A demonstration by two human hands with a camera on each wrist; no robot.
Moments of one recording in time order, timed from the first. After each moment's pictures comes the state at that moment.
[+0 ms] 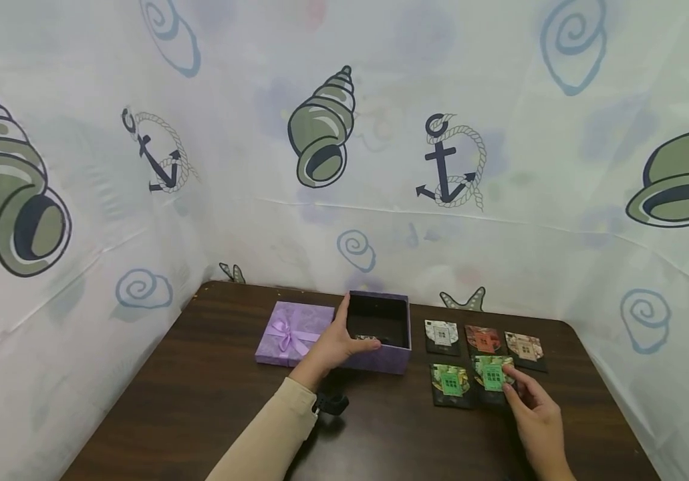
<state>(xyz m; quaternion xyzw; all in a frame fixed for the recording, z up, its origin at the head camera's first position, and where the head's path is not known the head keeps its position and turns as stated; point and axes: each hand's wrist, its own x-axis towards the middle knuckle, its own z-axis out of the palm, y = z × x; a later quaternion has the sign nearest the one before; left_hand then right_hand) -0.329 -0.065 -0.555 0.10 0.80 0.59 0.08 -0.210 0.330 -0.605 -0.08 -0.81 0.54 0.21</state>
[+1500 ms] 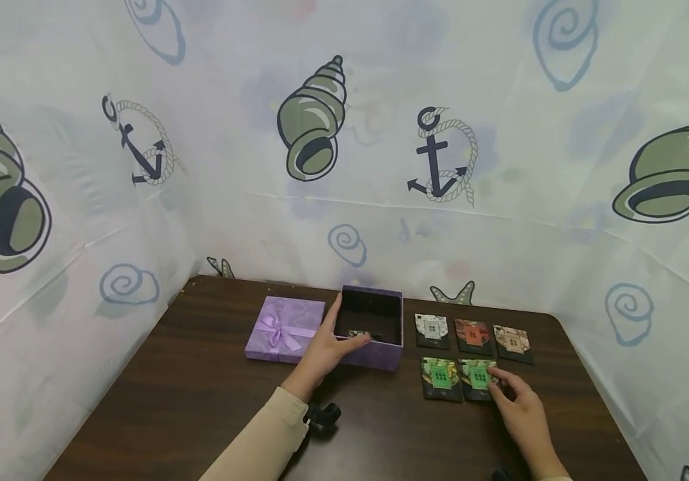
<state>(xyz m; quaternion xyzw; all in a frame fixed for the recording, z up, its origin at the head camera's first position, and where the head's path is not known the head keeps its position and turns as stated) -0.313 -0.060 -0.574 0.09 0.75 0.65 0.04 -0.215 0.345 -0.615 -0.08 -0.90 0.41 0.15</state>
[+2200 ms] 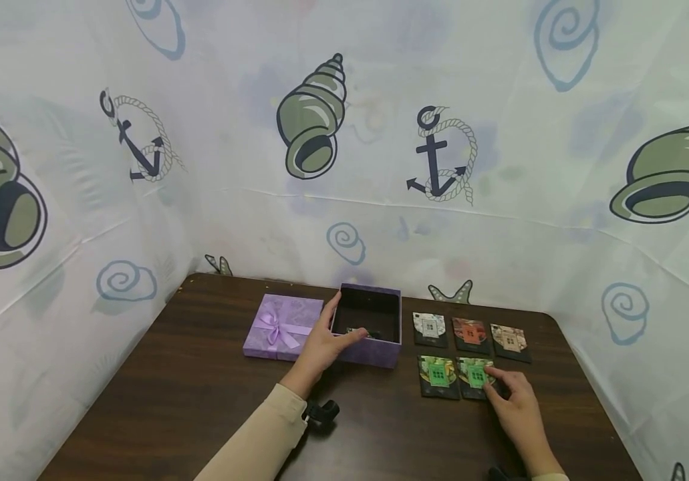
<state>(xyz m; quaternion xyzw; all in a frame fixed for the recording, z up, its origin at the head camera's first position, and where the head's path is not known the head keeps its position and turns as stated) -0.317 -0.059 -0.571 0.09 0.76 0.65 0.00 -0.217 0.344 -0.614 -0.05 -0.92 0.35 0.17</state>
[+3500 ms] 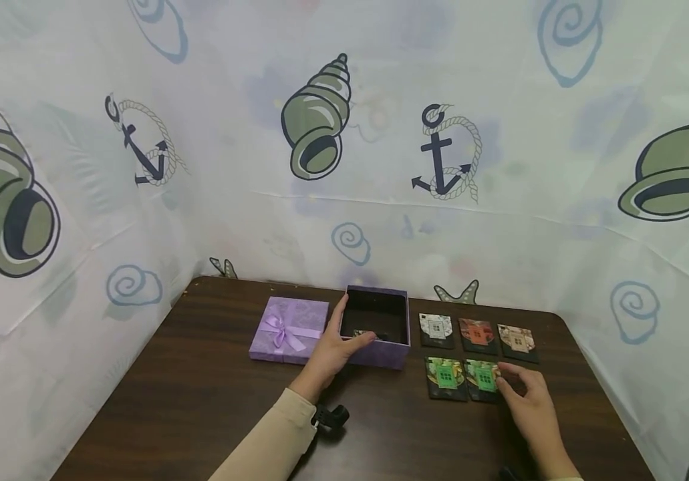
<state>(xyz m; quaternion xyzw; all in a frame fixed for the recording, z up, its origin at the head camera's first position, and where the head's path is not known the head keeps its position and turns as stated) -0.319 -0.056 -0.582 0.09 0.73 0.68 0.04 -0.215 0.337 -0.596 -0.09 -0.90 0.40 0.15</state>
